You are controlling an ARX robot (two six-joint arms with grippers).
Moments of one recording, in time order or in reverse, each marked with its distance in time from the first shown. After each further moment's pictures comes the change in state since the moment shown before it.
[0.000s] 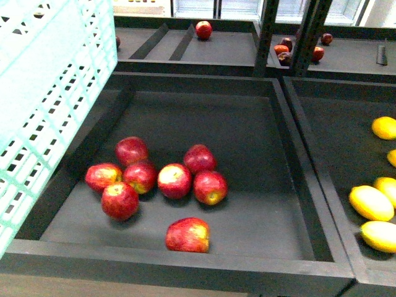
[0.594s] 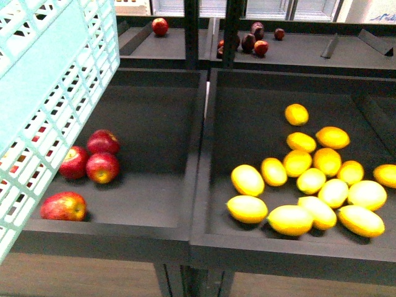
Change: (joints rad) left arm 0.000 0.002 0.000 0.000 0.002 -0.004; right arm 0.000 0.001 0.000 0.000 0.000 0.000
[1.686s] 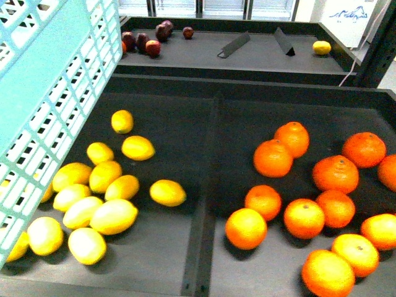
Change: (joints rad) left arm 0.000 0.001 -0.001 0.000 0.001 0.000; right arm 0.000 0.000 0.000 0.000 0.000 0.000
